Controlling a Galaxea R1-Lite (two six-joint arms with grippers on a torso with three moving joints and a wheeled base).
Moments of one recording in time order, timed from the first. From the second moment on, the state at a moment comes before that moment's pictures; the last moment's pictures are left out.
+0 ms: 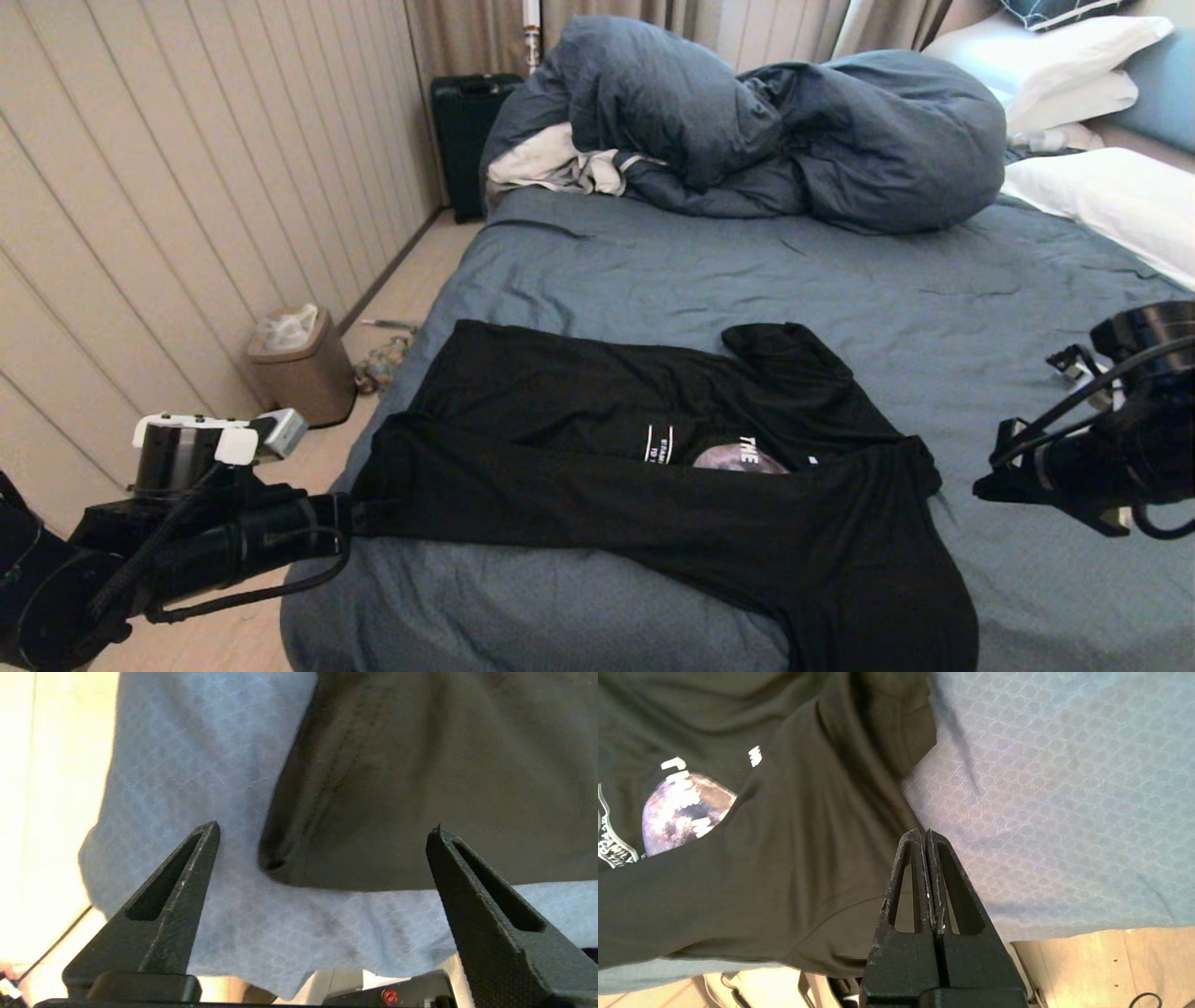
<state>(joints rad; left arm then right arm) -0.16 1.79 -0.42 -0.73 -0.21 -0.25 -0.21 1.62 -0.96 0.30 0.20 0.39</state>
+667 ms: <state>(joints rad) -0.20 1.80 -0.42 -0.73 -0.22 -0.25 -0.18 1.63 -0.98 0.30 0.19 0.38</state>
